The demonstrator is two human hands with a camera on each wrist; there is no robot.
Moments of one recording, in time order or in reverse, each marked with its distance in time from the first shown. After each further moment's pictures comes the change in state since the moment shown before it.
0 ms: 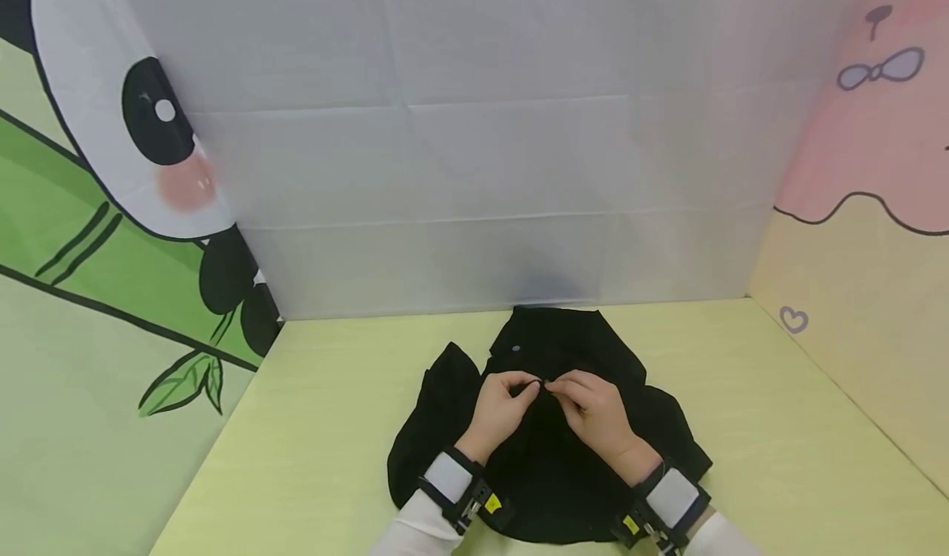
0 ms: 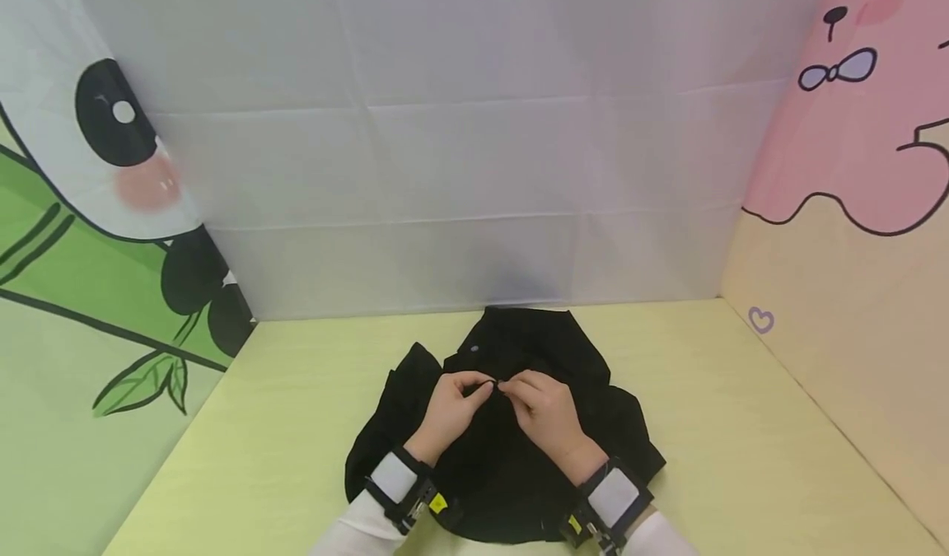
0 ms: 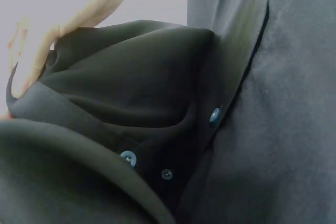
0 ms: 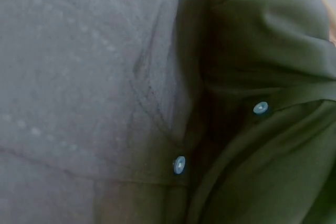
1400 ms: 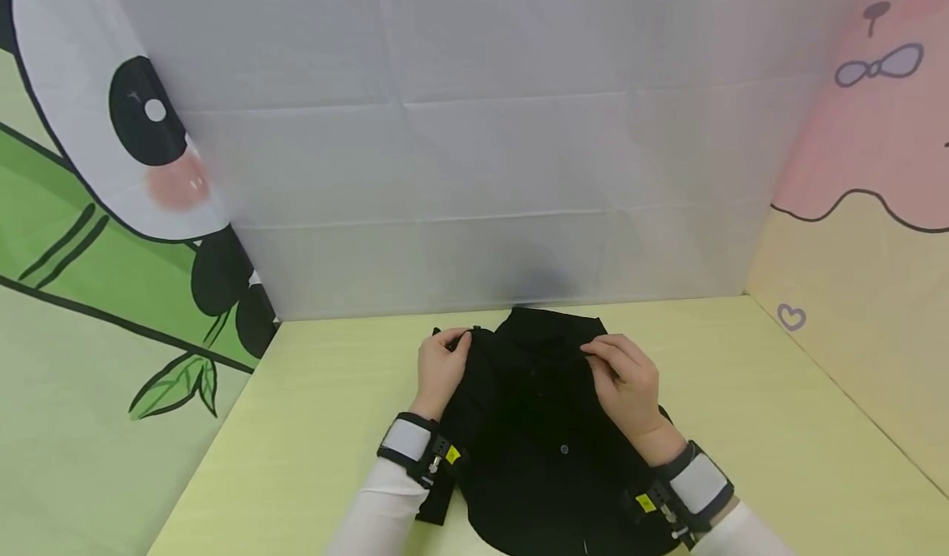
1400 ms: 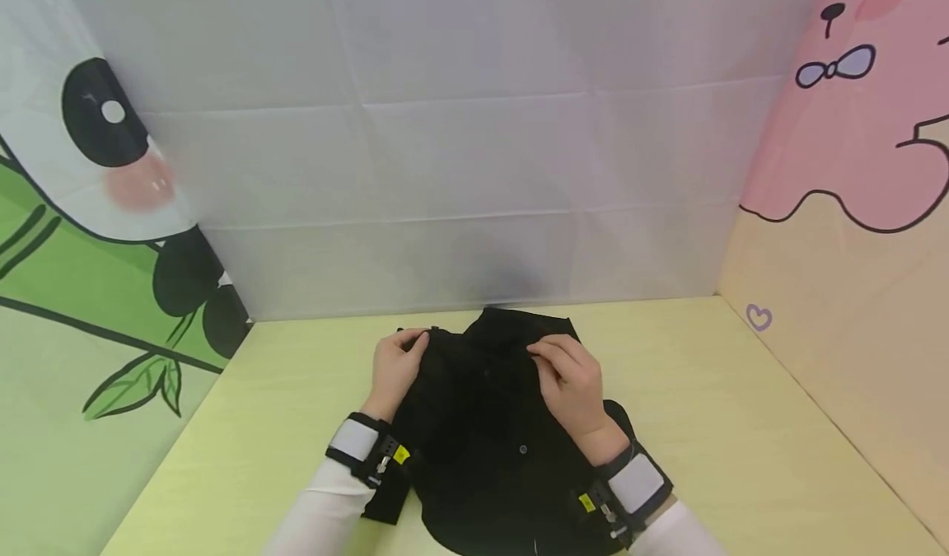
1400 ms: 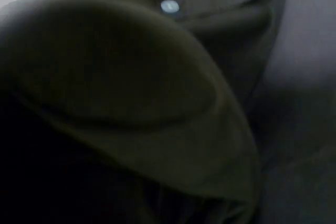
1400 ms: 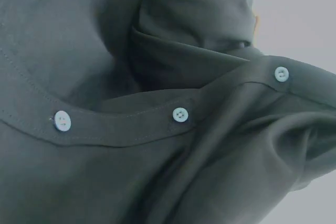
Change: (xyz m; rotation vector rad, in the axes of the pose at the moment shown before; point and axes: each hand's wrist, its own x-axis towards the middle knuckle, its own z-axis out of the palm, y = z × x) left_hand 0.043 -0.016 -0.063 0.205 0.383 -0.090; right_hand 0.041 0.017 -0.031 0.026 0.348 -0.005
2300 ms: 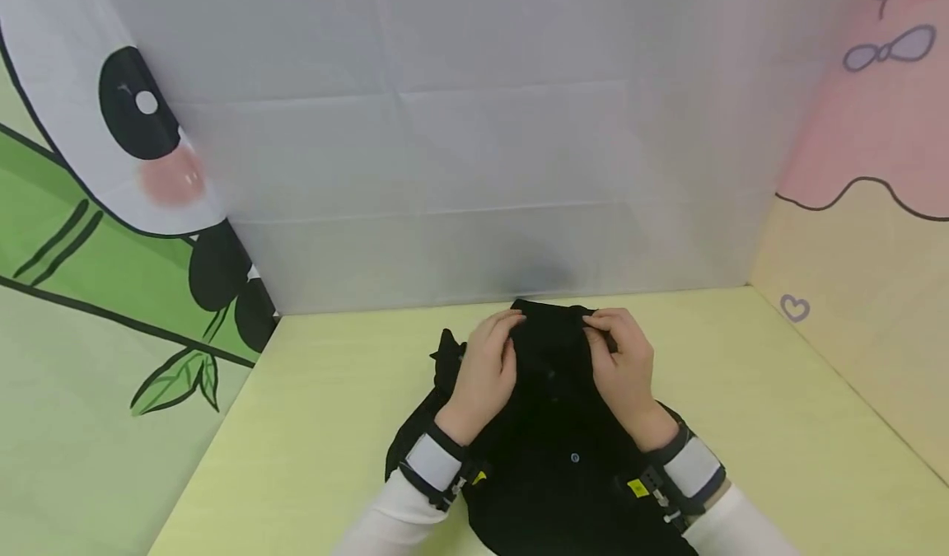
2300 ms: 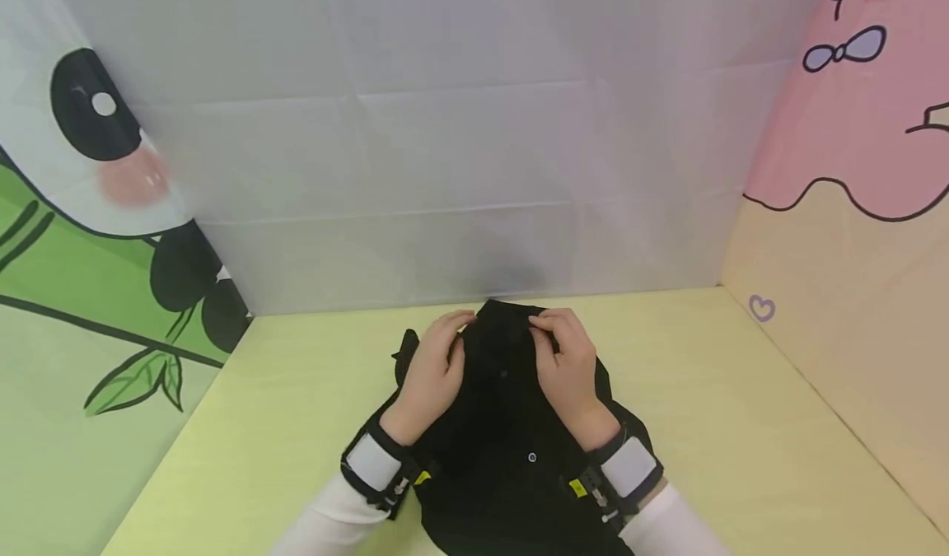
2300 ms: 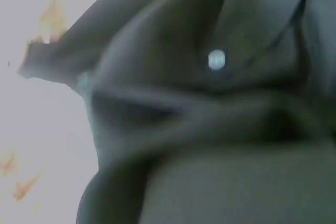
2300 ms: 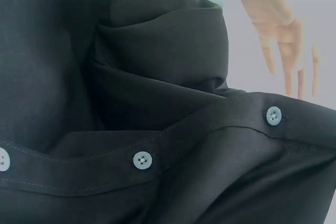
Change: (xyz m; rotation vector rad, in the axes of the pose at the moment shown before) left_hand -0.040 0.063 0.010 0.238 -0.216 0.485; right_hand 0.011 -0.017 0.006 -0.005 -0.010 0.314
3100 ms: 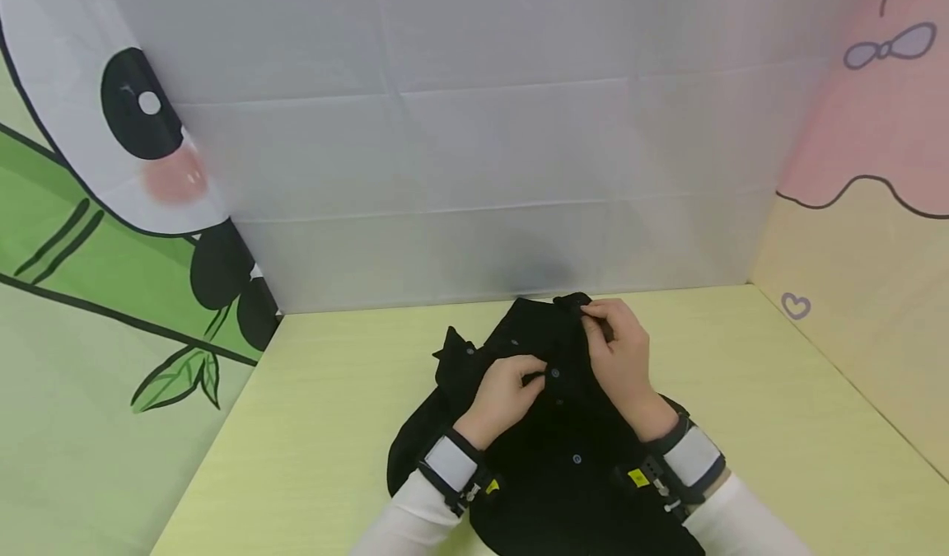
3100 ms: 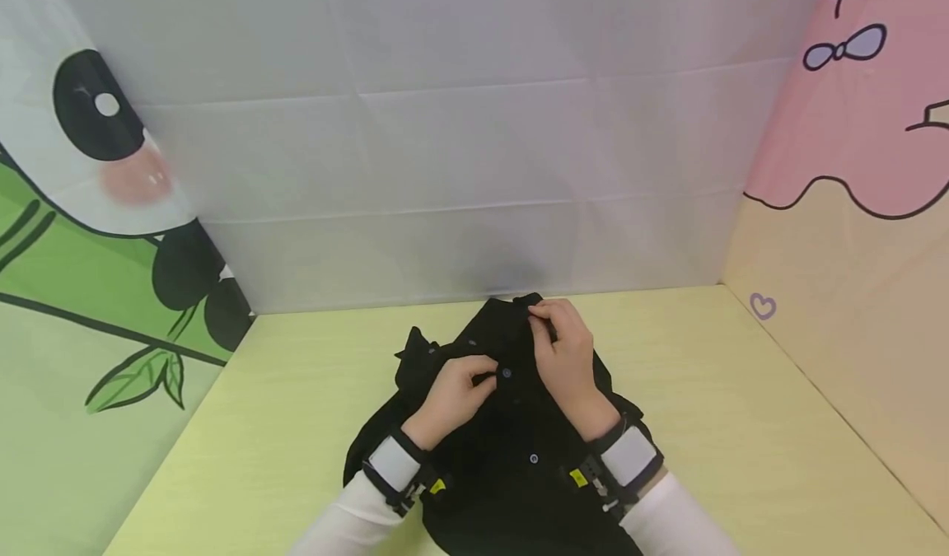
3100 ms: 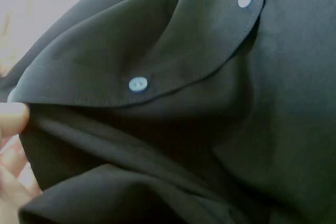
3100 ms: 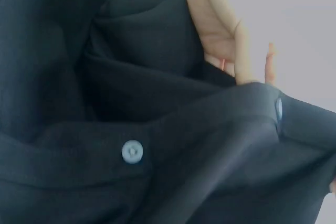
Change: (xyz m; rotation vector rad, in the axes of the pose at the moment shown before) left_hand -0.007 -0.008 0.038 -0.100 -0.198 -0.041; right_hand 0.011 0.017 0.002 -0.053 -0.085 0.064
